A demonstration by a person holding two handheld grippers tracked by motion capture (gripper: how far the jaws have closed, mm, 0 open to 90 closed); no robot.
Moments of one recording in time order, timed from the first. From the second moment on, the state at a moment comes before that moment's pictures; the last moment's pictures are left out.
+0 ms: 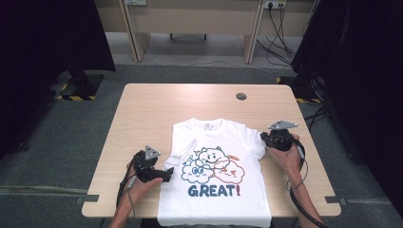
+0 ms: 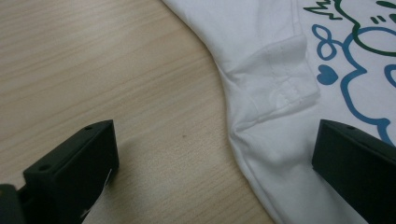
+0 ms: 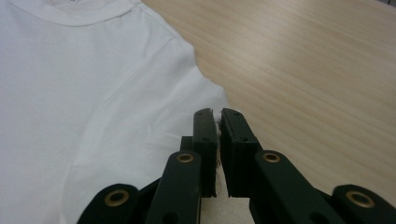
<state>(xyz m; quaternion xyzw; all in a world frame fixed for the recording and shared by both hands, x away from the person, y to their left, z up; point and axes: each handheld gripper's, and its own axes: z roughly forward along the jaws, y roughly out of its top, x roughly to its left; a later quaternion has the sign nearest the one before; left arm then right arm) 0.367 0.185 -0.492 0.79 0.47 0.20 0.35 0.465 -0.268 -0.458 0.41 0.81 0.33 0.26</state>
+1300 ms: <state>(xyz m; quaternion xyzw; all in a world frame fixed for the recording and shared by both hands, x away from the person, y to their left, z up) 0.367 0.185 -0.492 0.79 0.47 0.20 0.35 0.445 -0.205 -0.420 0.34 0.82 0.38 0.24</state>
